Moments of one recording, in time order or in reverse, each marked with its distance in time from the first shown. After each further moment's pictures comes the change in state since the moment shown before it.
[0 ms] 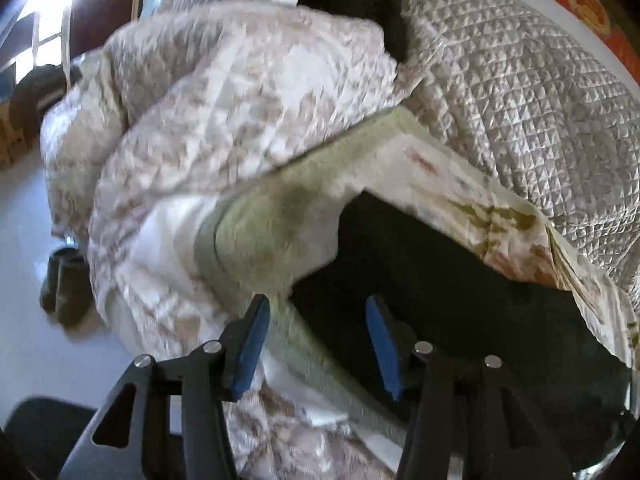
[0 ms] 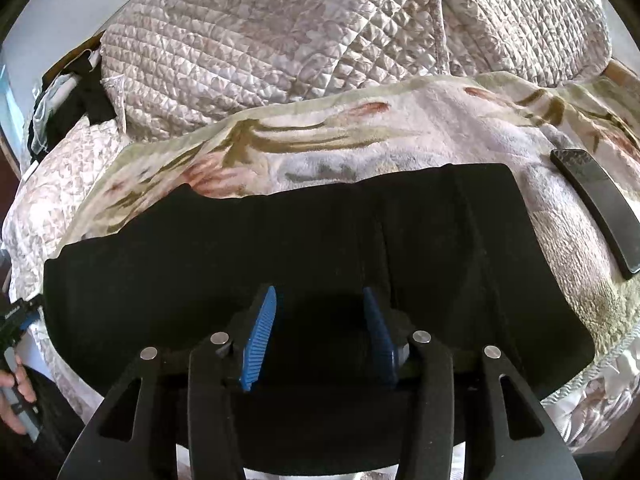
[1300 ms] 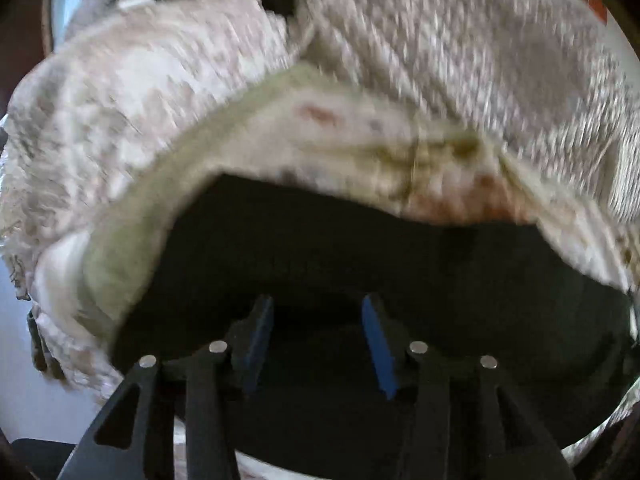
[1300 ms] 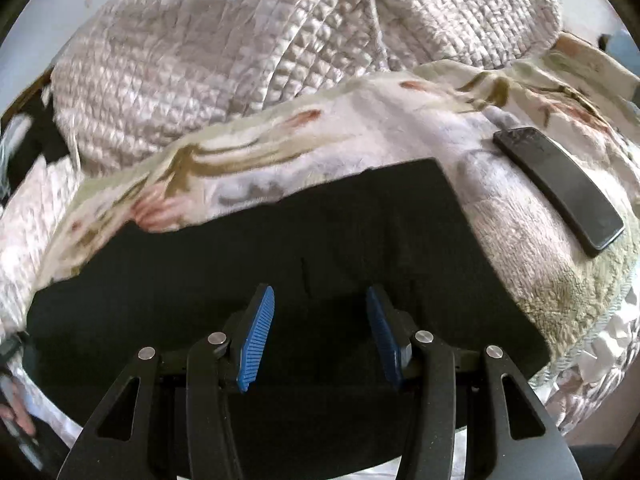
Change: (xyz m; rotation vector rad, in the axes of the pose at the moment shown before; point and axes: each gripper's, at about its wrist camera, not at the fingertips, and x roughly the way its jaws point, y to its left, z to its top) left arm 0.031 -0.083 -0.007 0.264 0.153 -0.091; right arm -0.013 -0.032 0.012 0.115 -0.079 -0.168
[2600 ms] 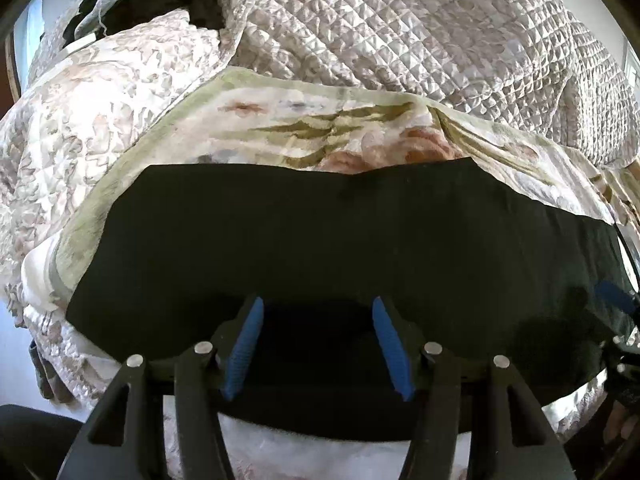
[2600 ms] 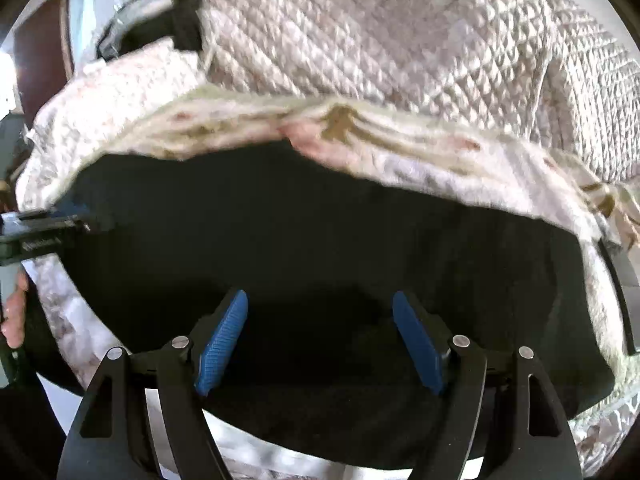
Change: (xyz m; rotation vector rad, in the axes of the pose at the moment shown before) left arm -0.023 -0.058 -0.034 0.150 -0.017 -0.059; right arm -0.018 0.100 -0.046 -0.463 -0.039 0.263
